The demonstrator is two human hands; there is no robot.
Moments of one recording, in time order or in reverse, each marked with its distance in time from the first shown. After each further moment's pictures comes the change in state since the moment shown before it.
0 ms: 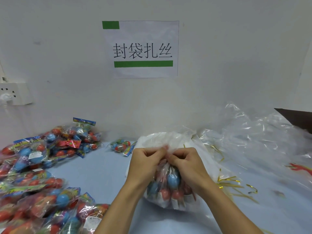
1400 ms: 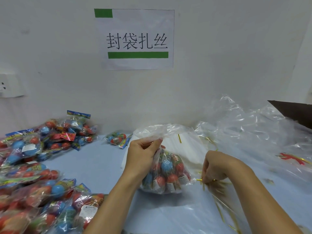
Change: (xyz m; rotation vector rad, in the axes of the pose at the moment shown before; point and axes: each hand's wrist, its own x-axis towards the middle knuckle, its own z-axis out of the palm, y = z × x) left_hand 0.003 -0.012 0.005 0.041 0.049 0.026; right_hand 0.001 0.003 -0.082 -1.110 -0.352 0.598
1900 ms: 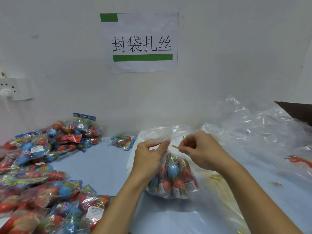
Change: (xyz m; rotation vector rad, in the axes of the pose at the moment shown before) left_hand 0.002 -0.002 0.003 0.017 0.007 0.078; right_hand -0.013 -0.046 -0.009 0.440 0.435 -0.439
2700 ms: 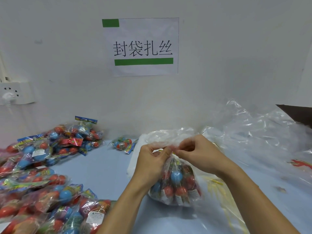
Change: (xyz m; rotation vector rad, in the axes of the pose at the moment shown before) left_hand -0.002 0.001 0.001 0.000 -0.079 0.085; right_hand -0.001 -0.003 0.003 0.265 -0.053 -0.028
